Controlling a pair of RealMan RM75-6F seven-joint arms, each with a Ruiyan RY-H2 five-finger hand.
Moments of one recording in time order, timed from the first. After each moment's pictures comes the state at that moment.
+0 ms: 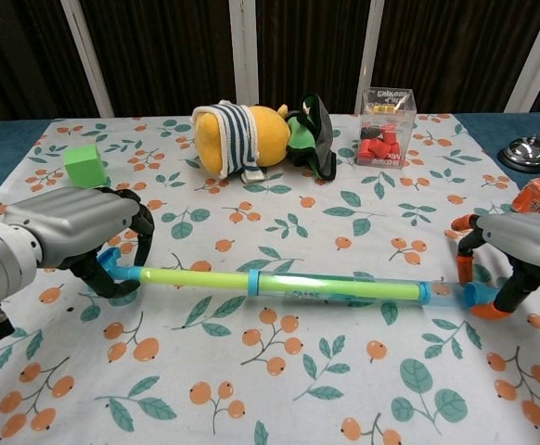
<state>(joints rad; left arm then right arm) -0.69 -1.66 -0.07 -1.74 0.83 1.27 0.96 0.55 -1.56 0.11 -1.72 -0.75 1.21 -0.75</state>
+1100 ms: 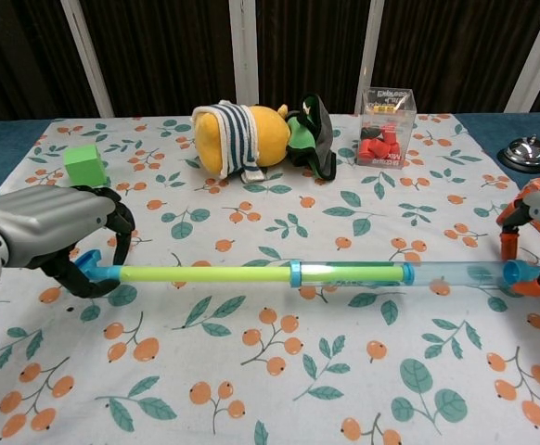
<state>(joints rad) -0.66 -1.59 -0.04 -1.78 0.84 1.28 0.93 0.53 -1.47 0.11 -1.70 -0.75 1.24 -0.73</state>
